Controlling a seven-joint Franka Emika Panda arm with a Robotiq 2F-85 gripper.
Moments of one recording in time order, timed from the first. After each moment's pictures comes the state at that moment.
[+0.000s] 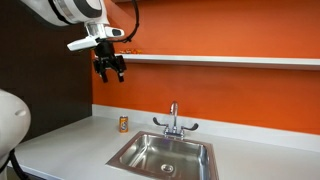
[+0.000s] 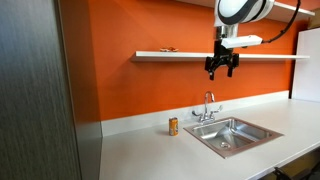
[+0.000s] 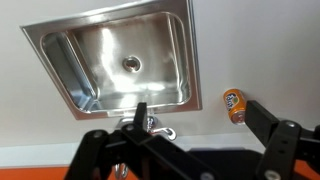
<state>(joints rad) 0.05 -0.68 0.01 -2.55 -0.19 2.09 0.24</state>
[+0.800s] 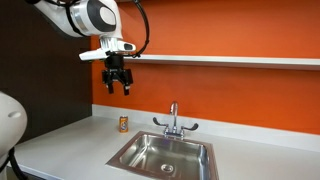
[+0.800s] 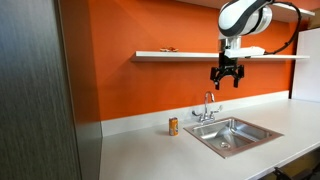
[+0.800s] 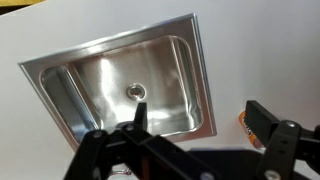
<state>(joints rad) -0.01 -0.59 -0.04 -2.56 -0.13 2.09 0.21</state>
